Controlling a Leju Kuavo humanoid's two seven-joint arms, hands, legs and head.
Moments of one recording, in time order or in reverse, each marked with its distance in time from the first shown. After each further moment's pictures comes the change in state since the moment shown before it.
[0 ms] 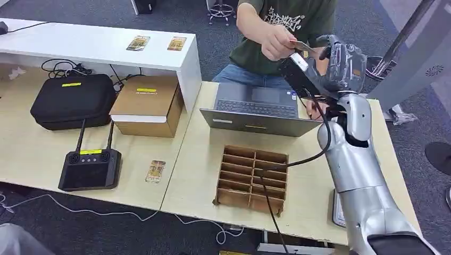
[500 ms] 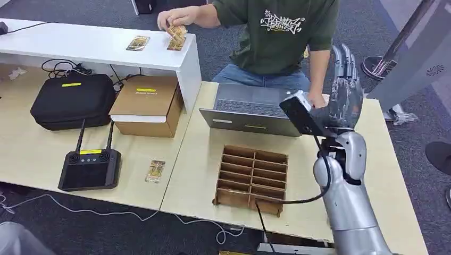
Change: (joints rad) left arm 0.015 0.003 0.001 0.000 0.035 0.010 -0.030; right arm 0.336 -0.008 -0.006 -0.350 -0.123 -0.082 -0.113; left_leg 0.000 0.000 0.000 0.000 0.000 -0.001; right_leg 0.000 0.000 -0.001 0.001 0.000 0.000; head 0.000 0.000
